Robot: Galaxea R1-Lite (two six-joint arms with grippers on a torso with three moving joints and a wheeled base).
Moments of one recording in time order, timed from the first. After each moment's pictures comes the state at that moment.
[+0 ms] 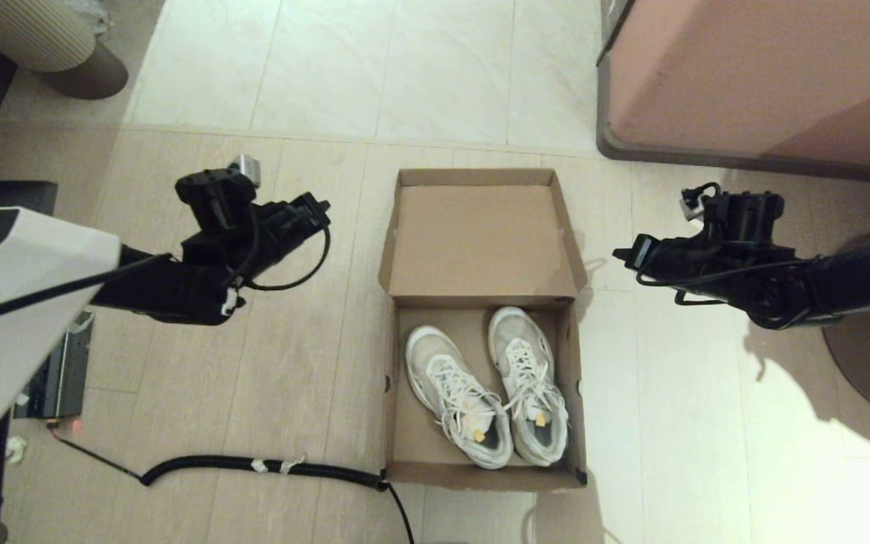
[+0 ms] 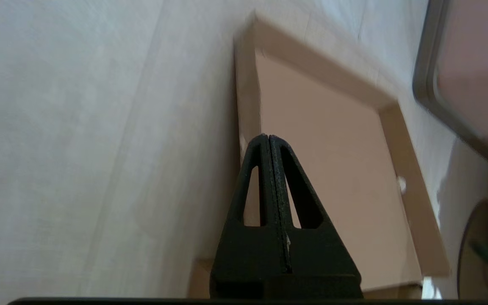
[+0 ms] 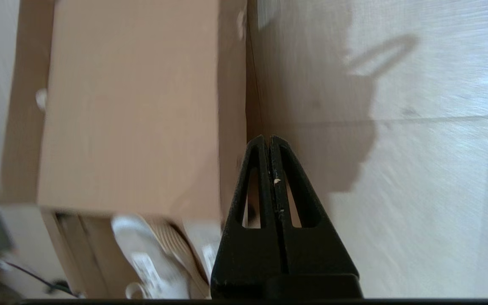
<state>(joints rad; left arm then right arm) -0.20 2.21 -1.53 -0.78 -0.16 -0.49 0.04 2.15 -1.41 -0.53 0.29 0.45</state>
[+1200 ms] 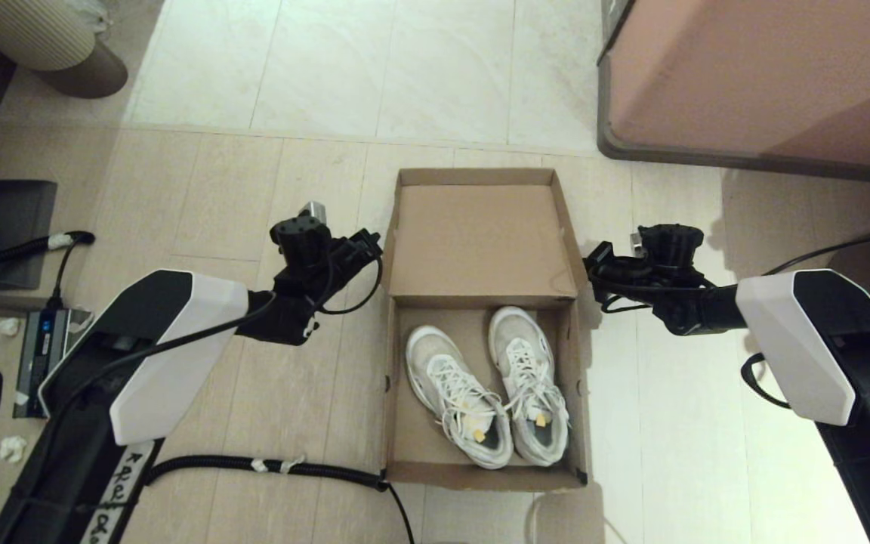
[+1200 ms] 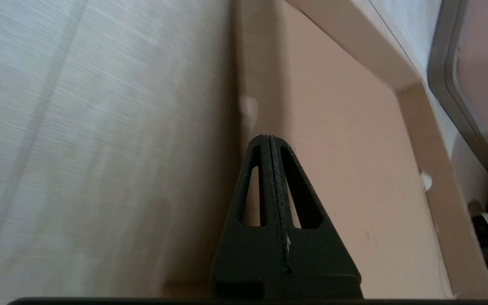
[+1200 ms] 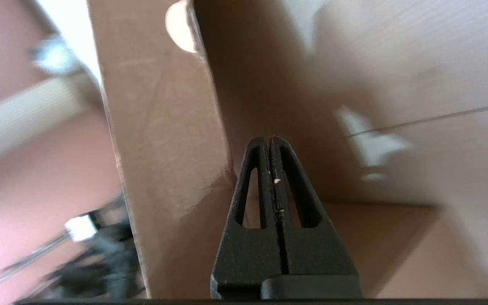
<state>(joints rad) -0.29 2.56 -1.90 -0.77 -0.15 -0.59 0.04 2.62 -1.97 -0.58 0.59 1.14</state>
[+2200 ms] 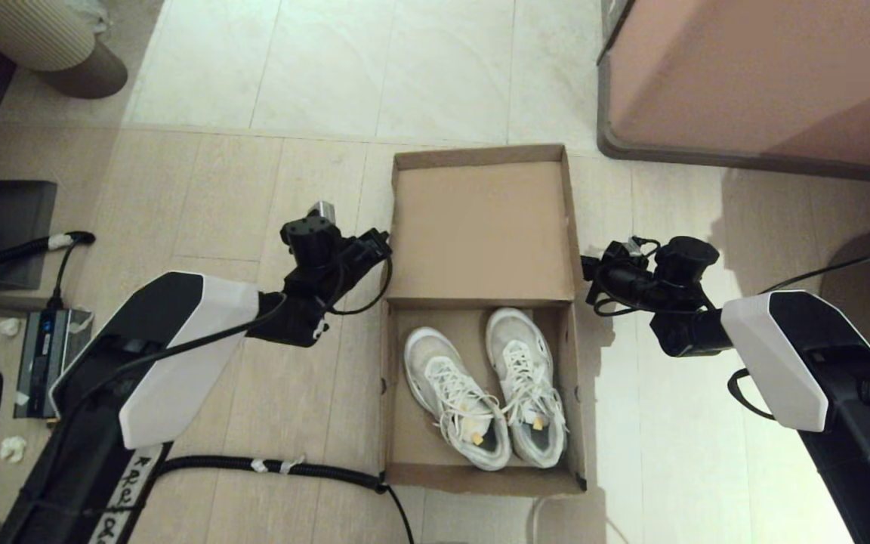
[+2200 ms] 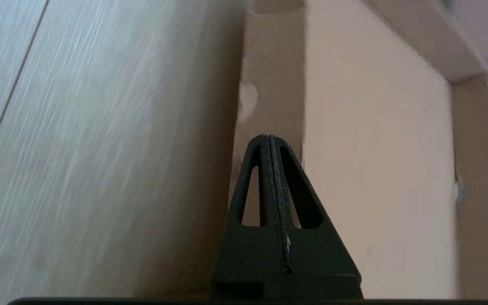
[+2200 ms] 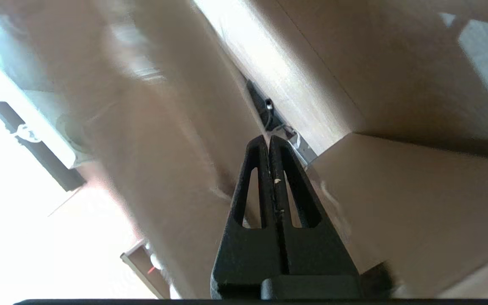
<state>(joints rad) -0.32 2.56 -1.91 -0.79 -0.13 -0.59 0.02 2.71 -1.97 -1.01 0.90 1.65</state>
